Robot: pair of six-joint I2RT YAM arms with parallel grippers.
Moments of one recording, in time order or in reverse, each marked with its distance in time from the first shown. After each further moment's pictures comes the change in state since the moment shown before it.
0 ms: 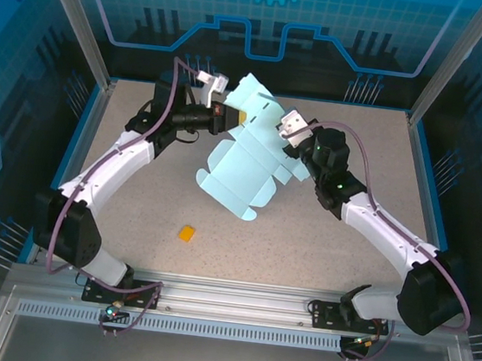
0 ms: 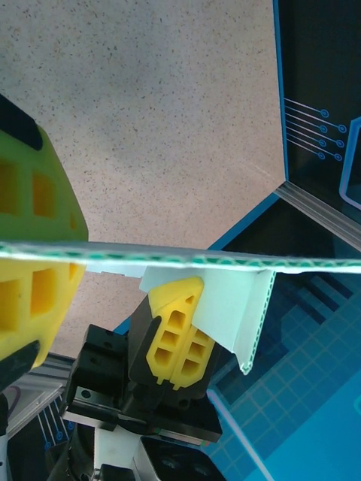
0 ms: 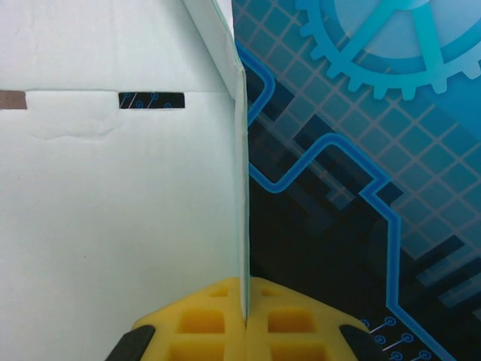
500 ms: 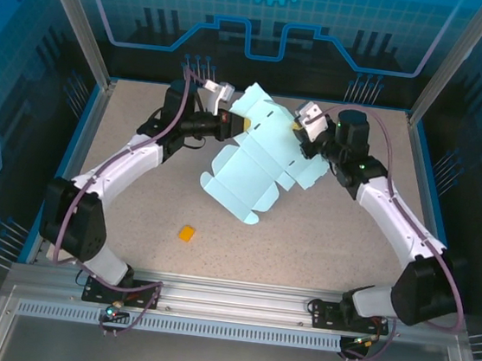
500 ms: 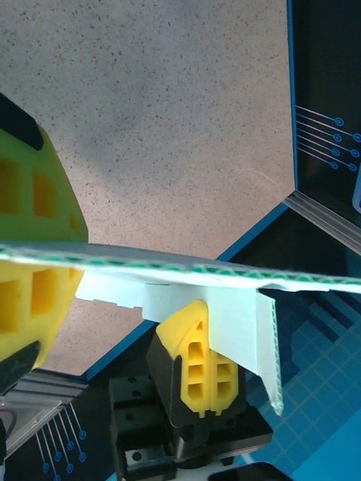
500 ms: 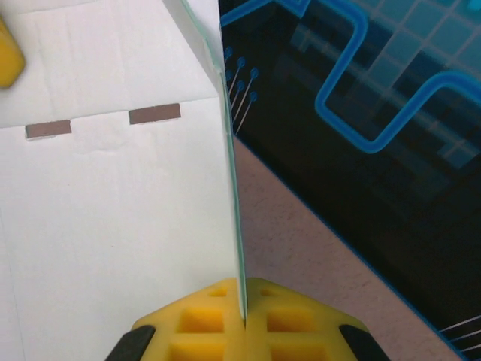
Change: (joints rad) left arm -0.019 0.053 -0.072 0.111 -0.040 0.002; right arm -0.210 0.055 0.178 -0.386 -0.456 0.131
